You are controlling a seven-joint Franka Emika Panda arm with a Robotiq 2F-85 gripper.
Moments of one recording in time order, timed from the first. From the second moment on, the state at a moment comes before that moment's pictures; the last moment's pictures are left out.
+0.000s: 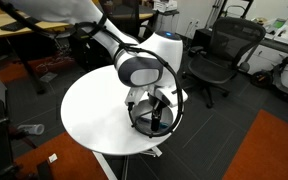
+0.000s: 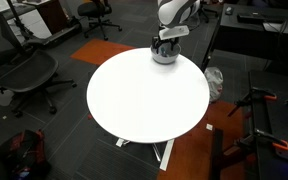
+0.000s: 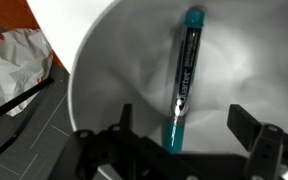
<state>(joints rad) -0.21 0.84 -0.20 -1.58 0.11 2.44 0.49</state>
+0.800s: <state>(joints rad) -0.21 0.89 -0.20 -1.53 0.12 2.44 0.49</state>
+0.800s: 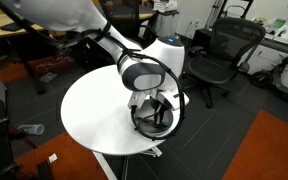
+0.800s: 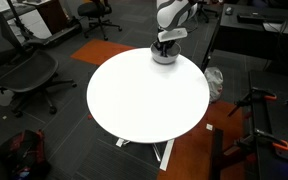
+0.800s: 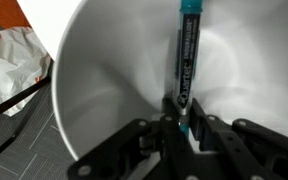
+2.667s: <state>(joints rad) -0.04 0.63 -0.21 -1.66 0.11 2.42 0.50</state>
